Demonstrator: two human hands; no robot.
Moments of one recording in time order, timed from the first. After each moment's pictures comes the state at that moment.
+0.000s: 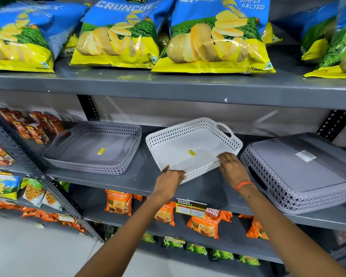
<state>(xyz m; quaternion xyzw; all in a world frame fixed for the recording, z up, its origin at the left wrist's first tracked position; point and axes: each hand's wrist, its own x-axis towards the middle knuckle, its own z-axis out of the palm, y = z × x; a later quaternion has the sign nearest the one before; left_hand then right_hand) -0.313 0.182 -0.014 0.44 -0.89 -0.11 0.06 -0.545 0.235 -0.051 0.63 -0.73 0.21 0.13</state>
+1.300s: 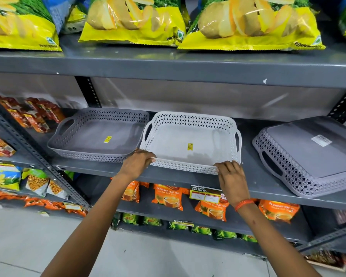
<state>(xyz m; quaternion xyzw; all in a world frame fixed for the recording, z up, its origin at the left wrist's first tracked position) -0.188 0.096 -0.010 0.42 -0.90 -0.14 0.06 -0.440 0.275 -0.069 0.57 -0.77 0.23 0.17</state>
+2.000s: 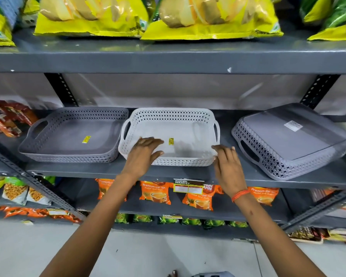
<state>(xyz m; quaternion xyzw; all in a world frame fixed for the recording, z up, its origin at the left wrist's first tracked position) -0.254 0.137 -0.002 0.29 -0.93 -0.10 0.19 -0.464 0.311 -0.042 0.54 -0.78 0.30 0.13</state>
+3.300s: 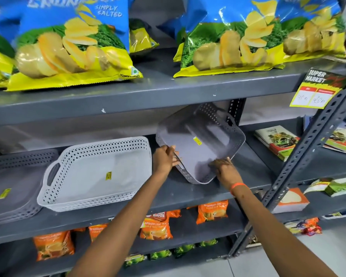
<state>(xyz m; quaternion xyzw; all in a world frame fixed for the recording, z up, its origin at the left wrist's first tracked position) -0.526 0.239 0.017 0.37 -0.63 -0.63 0.27 -0.675 0.396 -0.049 0.43 -0.88 0.18 -0.06</state>
